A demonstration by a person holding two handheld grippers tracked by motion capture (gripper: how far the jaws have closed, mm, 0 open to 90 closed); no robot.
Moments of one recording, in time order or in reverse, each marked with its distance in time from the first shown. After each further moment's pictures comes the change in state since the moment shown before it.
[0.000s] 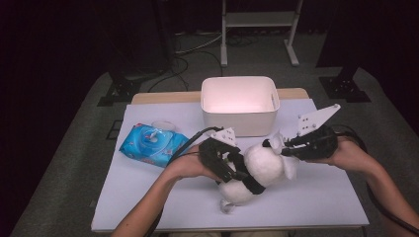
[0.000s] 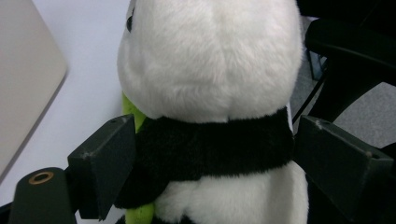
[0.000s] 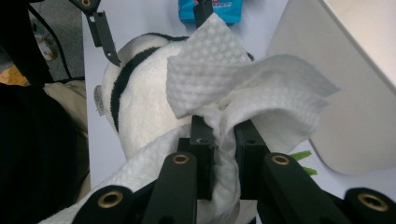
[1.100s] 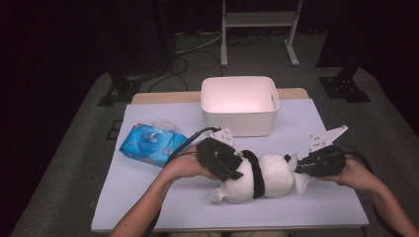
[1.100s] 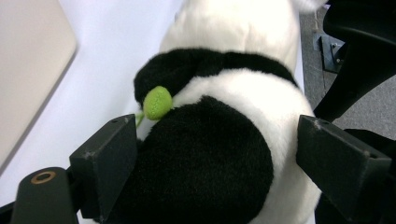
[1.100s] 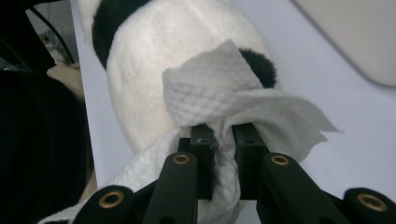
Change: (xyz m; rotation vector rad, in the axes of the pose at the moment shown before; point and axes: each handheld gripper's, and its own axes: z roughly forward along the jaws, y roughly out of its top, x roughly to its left) left arm 0.007 -0.006 -0.001 0.064 0.036 -0.020; right arm -0.004 -0.084 0.022 0.023 0.052 0.185
